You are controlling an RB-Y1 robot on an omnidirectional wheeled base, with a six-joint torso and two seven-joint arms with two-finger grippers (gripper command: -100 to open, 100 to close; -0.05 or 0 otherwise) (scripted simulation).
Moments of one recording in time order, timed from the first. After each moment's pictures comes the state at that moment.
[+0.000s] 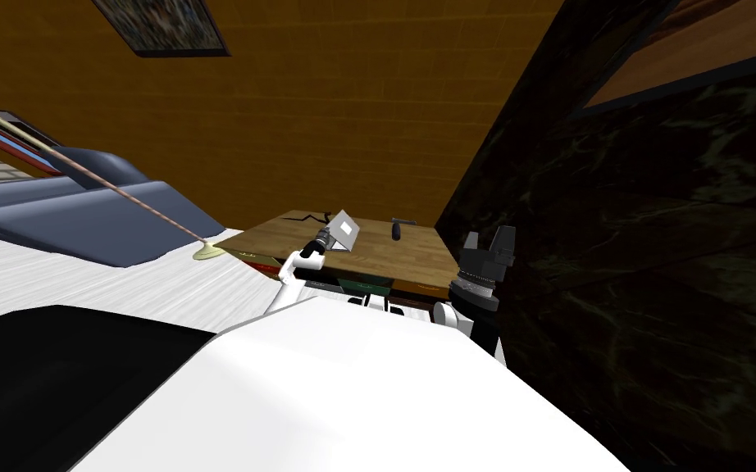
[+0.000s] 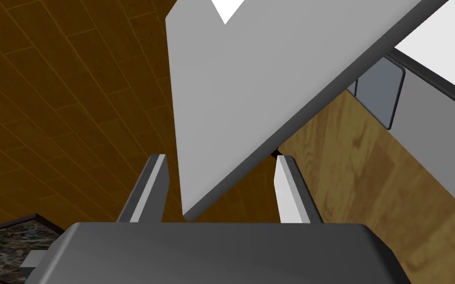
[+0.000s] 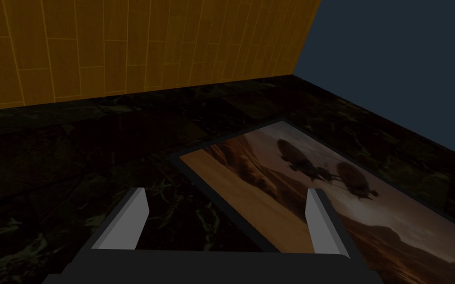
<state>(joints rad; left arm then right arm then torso) 0.08 0.26 0.20 -1.89 -0.09 0.47 0.12 0.48 0.04 0.04 -2.40 0.05 -0.49 0.12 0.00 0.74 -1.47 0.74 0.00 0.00</state>
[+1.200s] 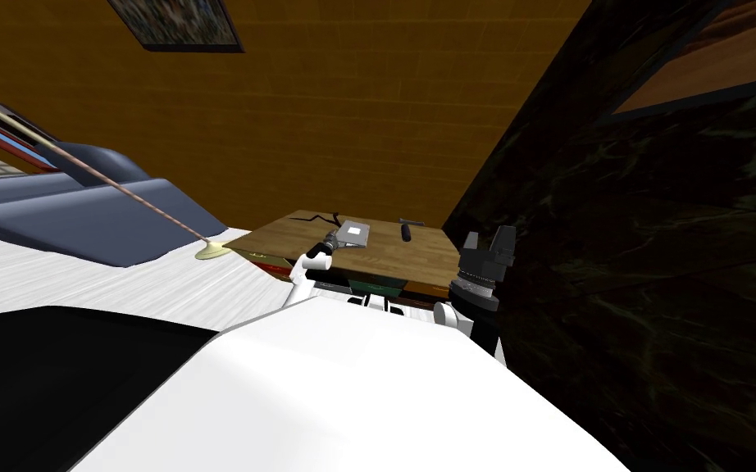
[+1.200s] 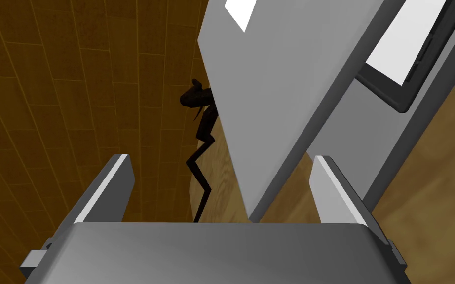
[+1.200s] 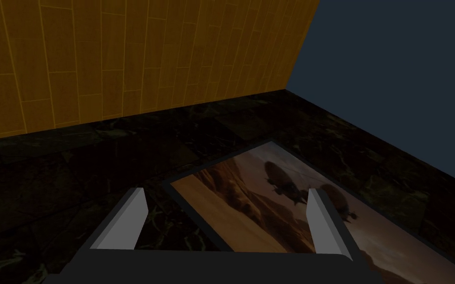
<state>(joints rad) 0.05 0.15 0.20 -1.84 0.06 0.51 0.24 0.48 0.04 0.04 -2.40 0.05 -0.49 0.12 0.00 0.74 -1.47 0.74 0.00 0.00</state>
